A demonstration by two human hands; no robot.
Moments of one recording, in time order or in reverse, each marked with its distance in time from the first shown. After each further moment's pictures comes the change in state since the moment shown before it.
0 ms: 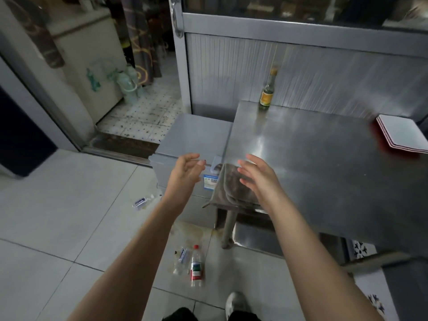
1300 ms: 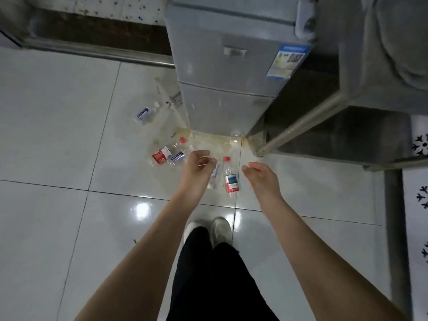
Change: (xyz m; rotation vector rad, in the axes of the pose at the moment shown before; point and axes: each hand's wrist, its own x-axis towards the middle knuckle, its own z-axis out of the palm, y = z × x) left_hand 0.014 -0.311 -0.193 0.086 -0.106 -0.567; right_hand 0.019 0.361 0.175 -0.251 0.309 0.417
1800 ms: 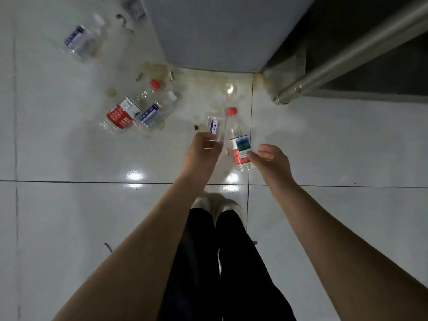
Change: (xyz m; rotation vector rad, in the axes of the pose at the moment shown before) left_hand 0.198 -0.252 0.026 0.258 -0.062 -0.125; right_hand 0.203 0.234 0.064 -0.182 0.077 0.146
